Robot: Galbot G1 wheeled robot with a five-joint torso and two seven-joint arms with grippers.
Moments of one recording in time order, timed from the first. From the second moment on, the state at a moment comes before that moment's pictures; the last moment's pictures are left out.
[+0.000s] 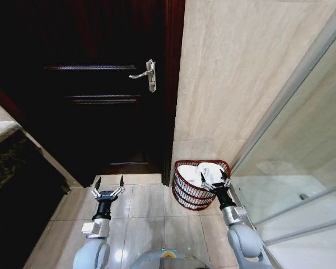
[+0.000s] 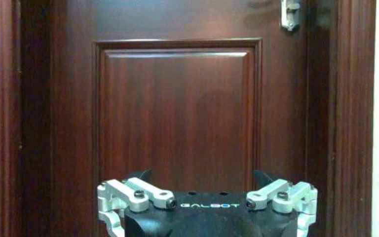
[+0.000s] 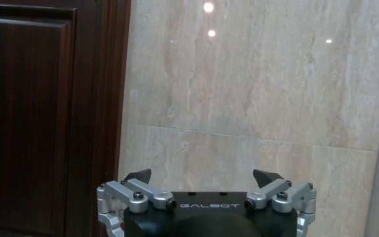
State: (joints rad) left arm 1.73 -1.50 -0.68 -2.07 -0.15 -0.30 0.00; right arm -1.53 1.39 0.57 1.99 0.08 0.14 -0.12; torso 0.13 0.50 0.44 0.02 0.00
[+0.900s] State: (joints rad) left arm 1.70 -1.52 -0.68 -2.05 -0.14 -0.29 -0.02; right arm -1.54 1.41 0.57 1.99 0.08 0.16 -0.12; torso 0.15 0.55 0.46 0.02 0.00
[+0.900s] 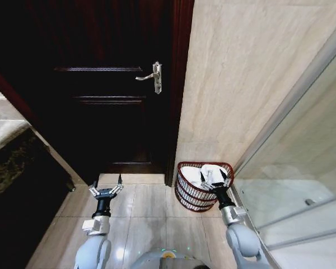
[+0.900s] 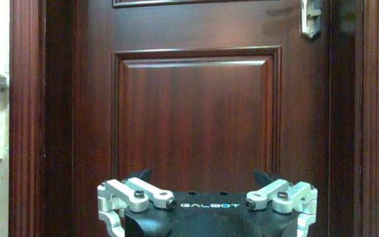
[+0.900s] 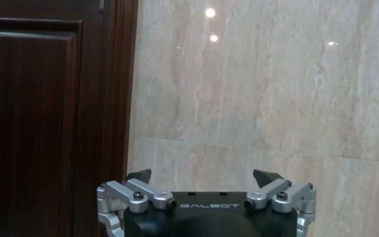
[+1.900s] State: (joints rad) left arm 1.69 -1.53 -0.67 -2.06 -0.14 -0.26 -0.02; right arm -1.59 1.41 0.56 2.03 0.08 0.16 -0.12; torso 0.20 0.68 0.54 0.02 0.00
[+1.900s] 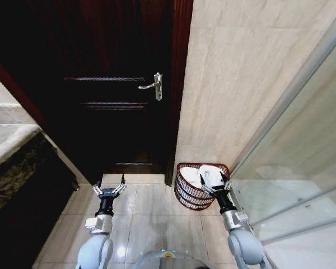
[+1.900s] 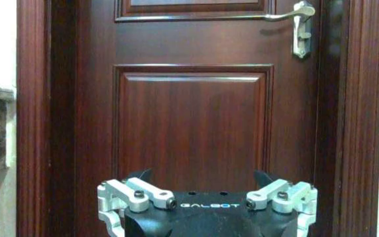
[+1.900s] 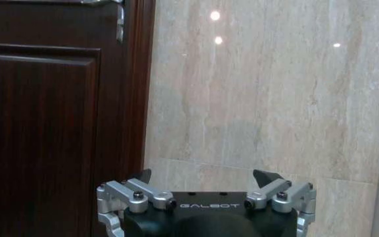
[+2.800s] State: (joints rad) left arm 1.68 -1.52 -0.66 -2.05 -0.13 -0.25 -0.03; right arm -1.59 1.41 0.56 2.02 0.06 0.17 -0.12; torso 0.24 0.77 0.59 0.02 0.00
